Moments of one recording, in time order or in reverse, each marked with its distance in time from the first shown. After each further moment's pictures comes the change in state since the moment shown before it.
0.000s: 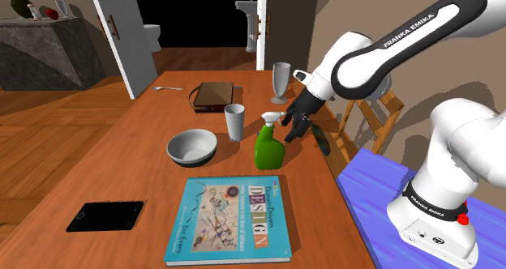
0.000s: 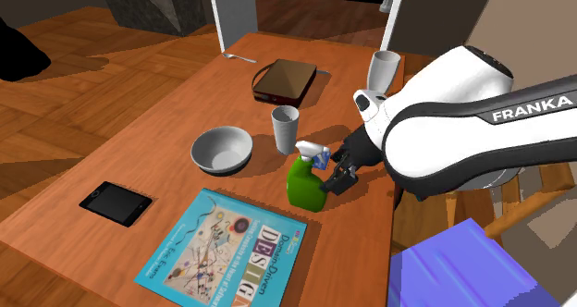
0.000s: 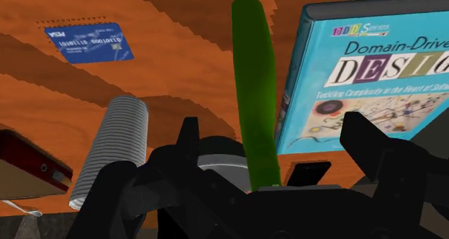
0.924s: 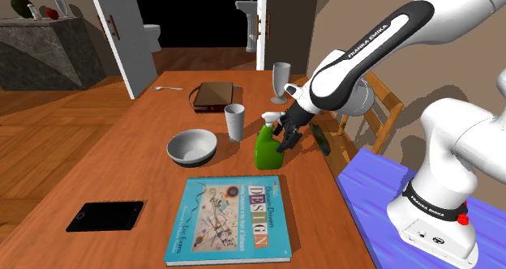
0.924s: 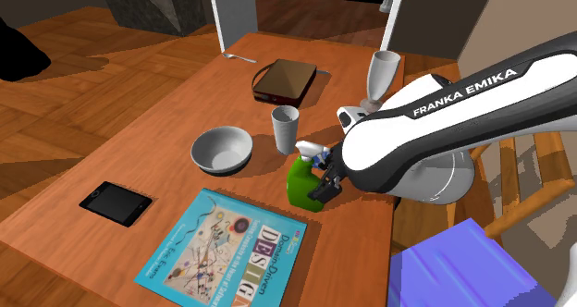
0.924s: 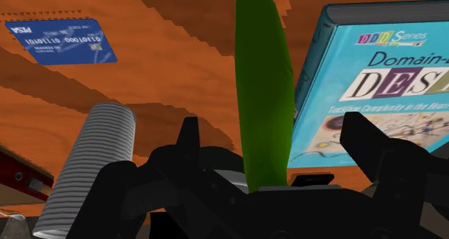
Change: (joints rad) arm 0.328 0.180 -0.238 0.059 0.278 0.163 -0.258
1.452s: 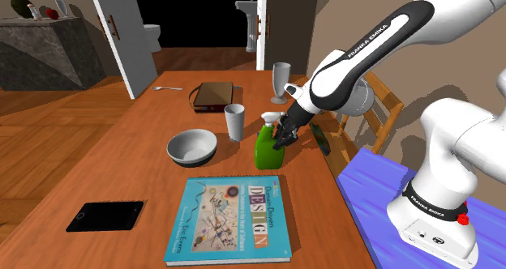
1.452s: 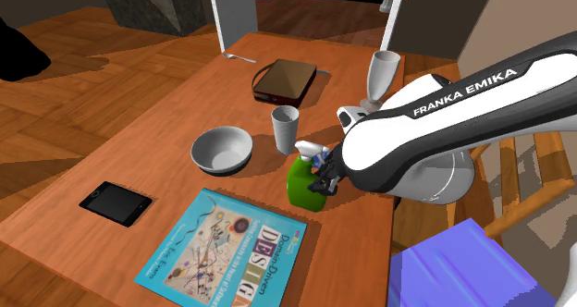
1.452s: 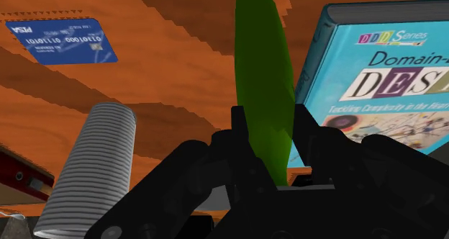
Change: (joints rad) arm -0.001 0.000 0.000 0.000 -0.001 0.000 0.001
